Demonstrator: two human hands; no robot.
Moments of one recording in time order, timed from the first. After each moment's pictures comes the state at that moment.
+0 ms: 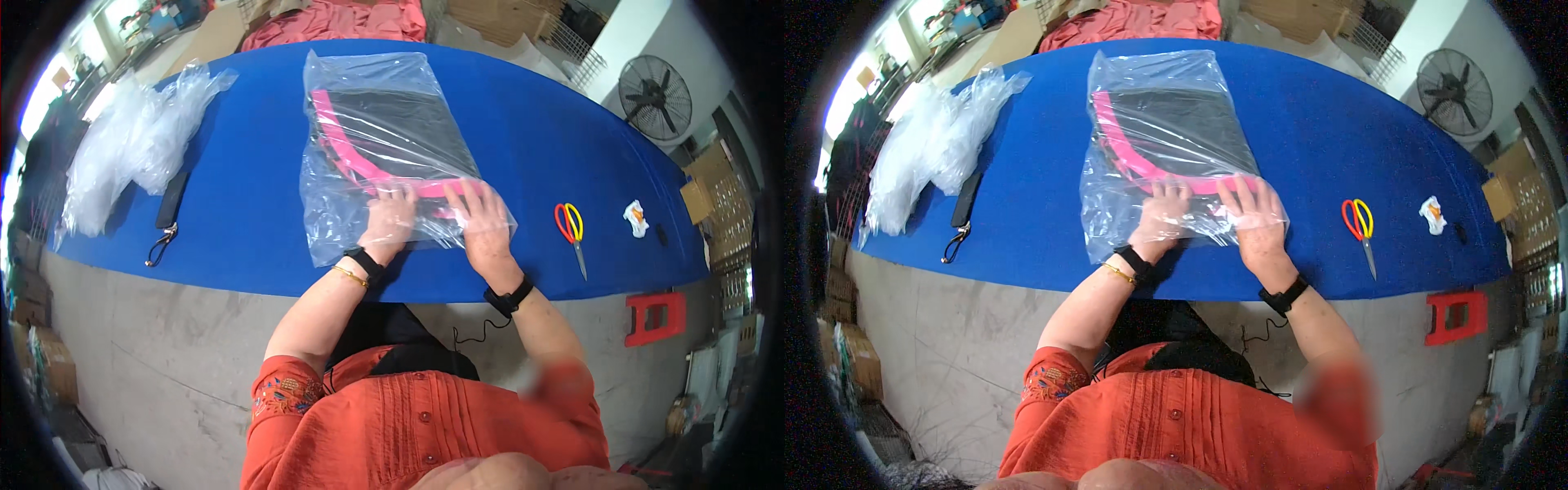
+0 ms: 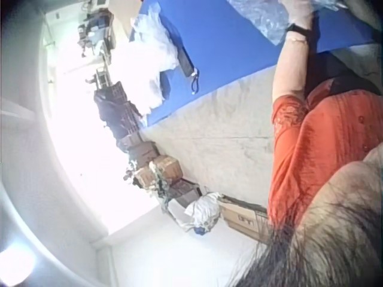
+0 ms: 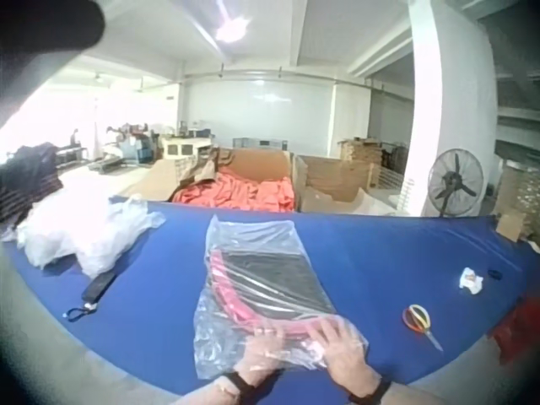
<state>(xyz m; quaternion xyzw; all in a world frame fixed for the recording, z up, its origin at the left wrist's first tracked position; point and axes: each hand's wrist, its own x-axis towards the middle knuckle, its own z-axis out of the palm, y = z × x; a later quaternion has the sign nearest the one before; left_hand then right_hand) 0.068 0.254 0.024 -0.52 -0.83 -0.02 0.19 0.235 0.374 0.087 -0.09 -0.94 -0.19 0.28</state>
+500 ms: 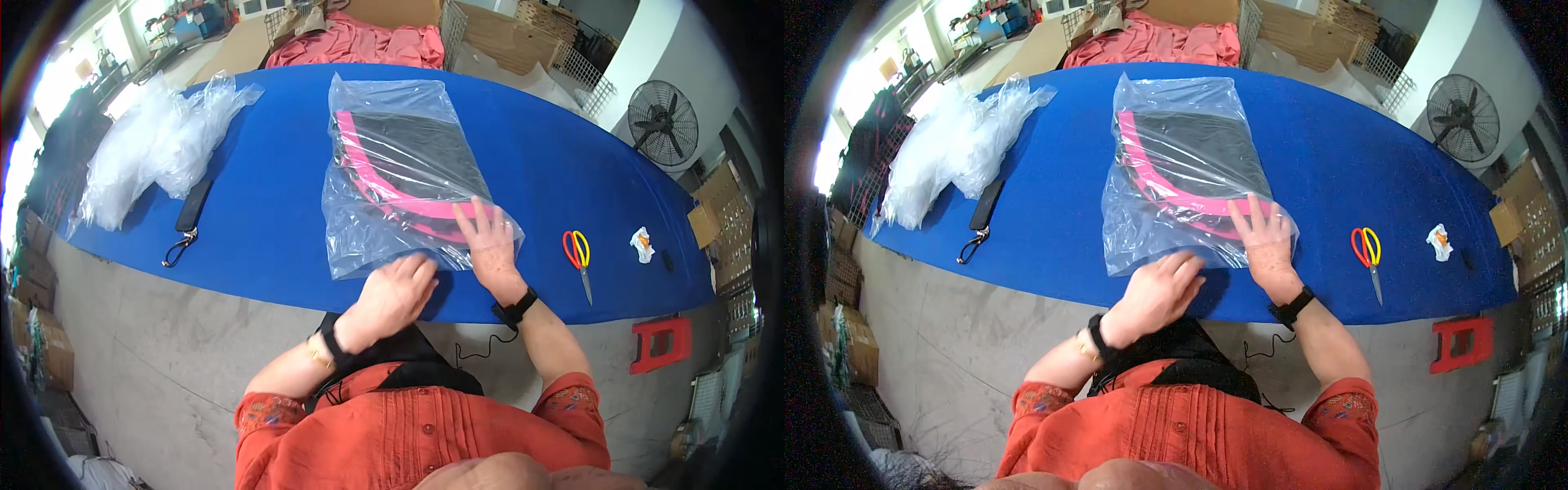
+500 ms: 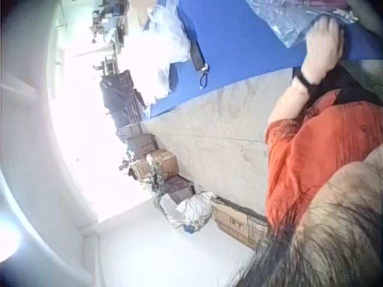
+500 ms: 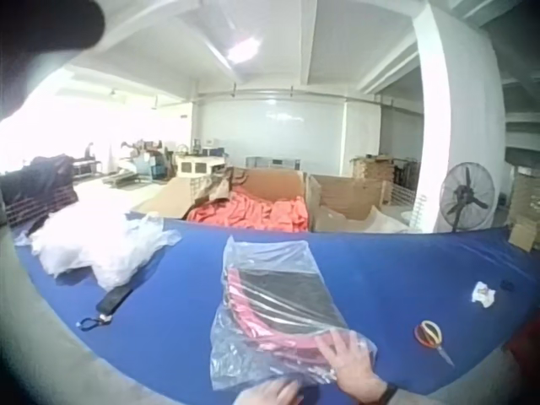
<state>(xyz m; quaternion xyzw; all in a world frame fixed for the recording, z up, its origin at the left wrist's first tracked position) 0.126 0.141 0.109 -0.63 -0.70 -0.33 0.07 0.226 0.378 0.078 -0.14 -0.94 -0.24 0.19</state>
